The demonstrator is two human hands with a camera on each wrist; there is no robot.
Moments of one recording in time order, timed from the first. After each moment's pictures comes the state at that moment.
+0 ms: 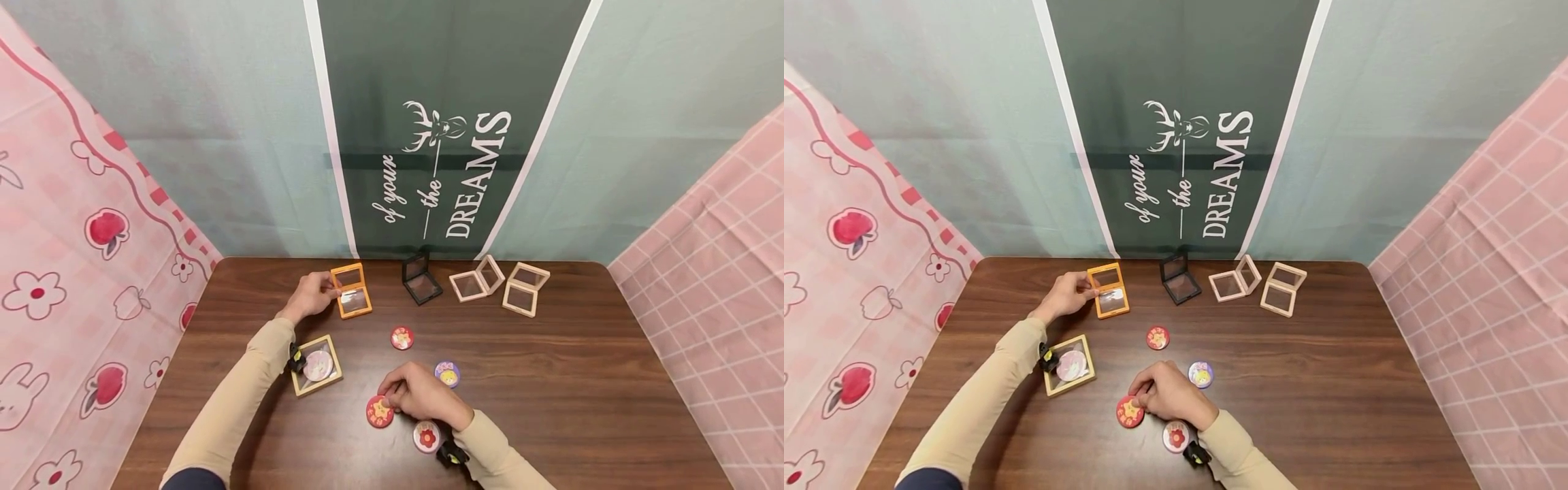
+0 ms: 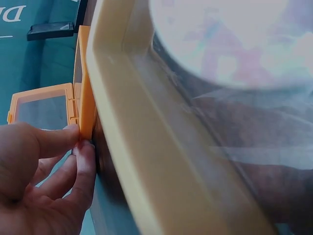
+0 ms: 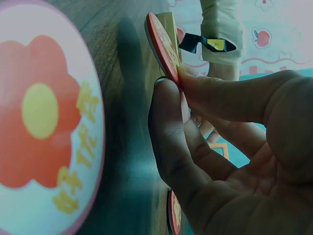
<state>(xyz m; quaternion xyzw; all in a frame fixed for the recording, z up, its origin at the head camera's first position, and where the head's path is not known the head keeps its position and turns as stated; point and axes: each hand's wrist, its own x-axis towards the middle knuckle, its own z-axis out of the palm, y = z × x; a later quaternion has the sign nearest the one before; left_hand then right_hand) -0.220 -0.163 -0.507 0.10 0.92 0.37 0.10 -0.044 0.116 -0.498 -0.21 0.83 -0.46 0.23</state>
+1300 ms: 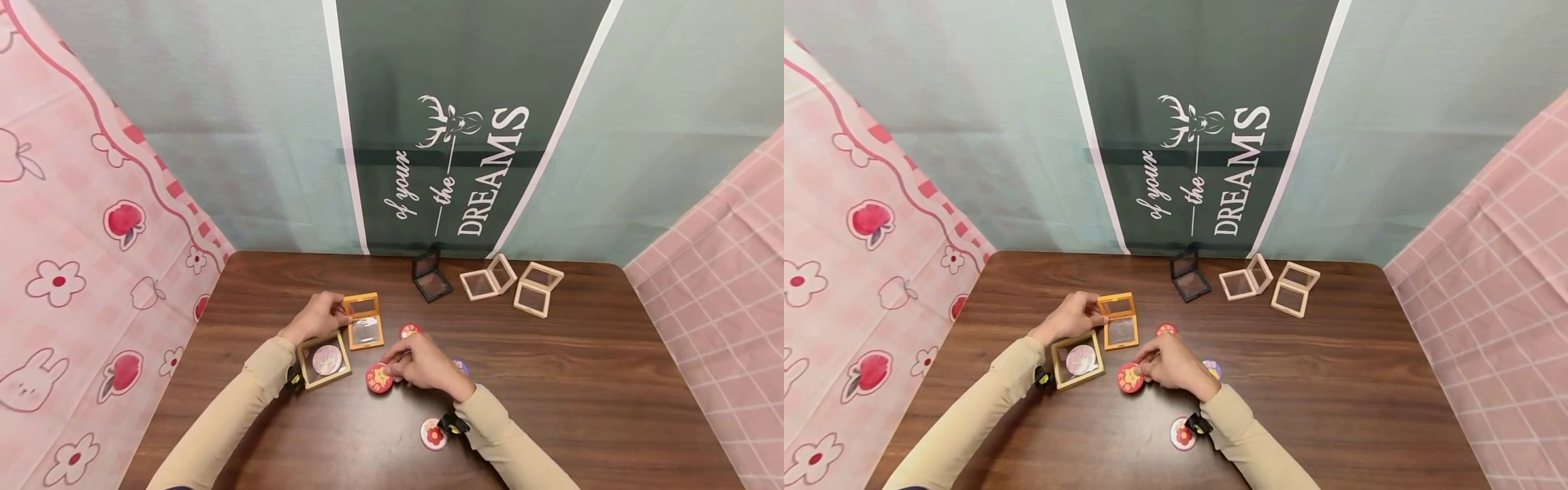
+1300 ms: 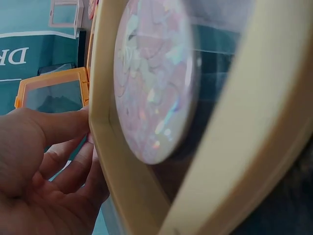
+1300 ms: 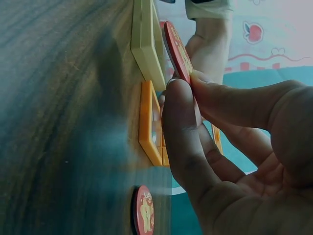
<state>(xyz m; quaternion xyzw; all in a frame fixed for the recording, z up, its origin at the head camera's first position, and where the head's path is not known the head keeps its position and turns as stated) -0.169 -0.164 -0.501 0.14 0.91 0.36 0.16 -0.080 0.106 -0.484 -0.20 0.82 -0.50 0.20</state>
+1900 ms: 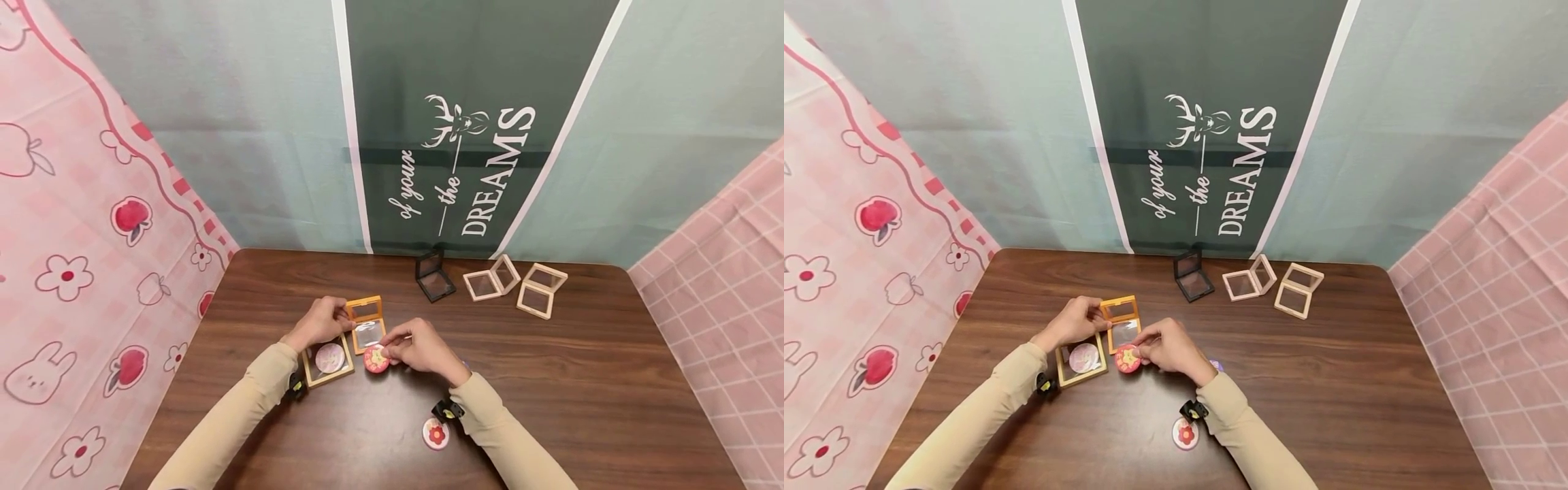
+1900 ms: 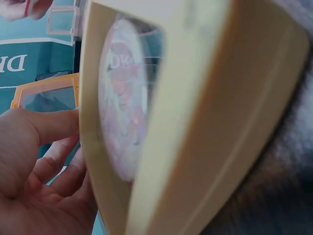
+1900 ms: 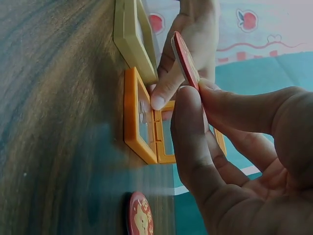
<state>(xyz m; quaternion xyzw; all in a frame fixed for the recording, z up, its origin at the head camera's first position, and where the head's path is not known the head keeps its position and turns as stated) -0.156 -0.163 -0.504 0.12 0.90 0.38 0.16 -0.101 0.098 -0.484 -0.17 0.81 -0.53 0.19</state>
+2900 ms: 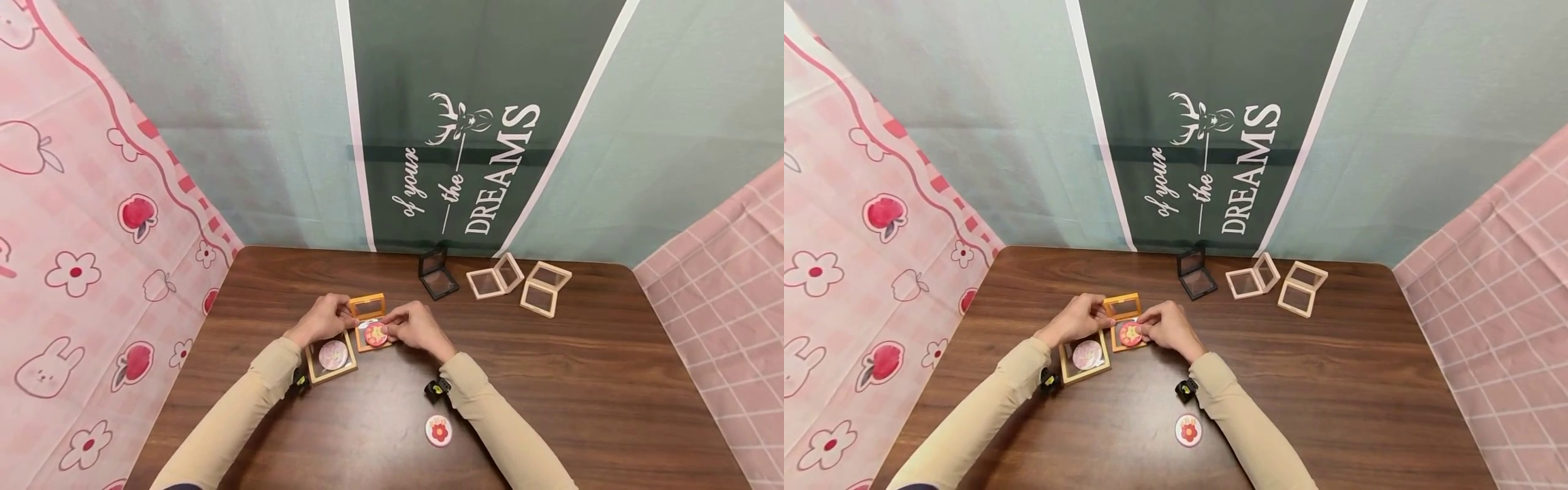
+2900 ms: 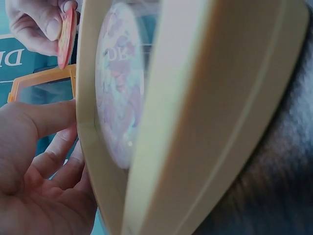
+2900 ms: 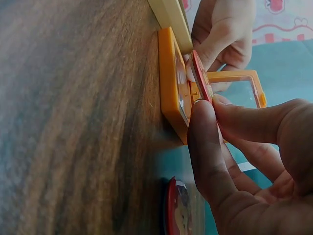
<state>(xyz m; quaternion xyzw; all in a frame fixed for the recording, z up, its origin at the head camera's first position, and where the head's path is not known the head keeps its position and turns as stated) -0.158 -0.163 -0.504 0.10 0.90 0.38 0.18 -0.139 0.084 -0.509 -0.12 0.86 -0.49 0.13</state>
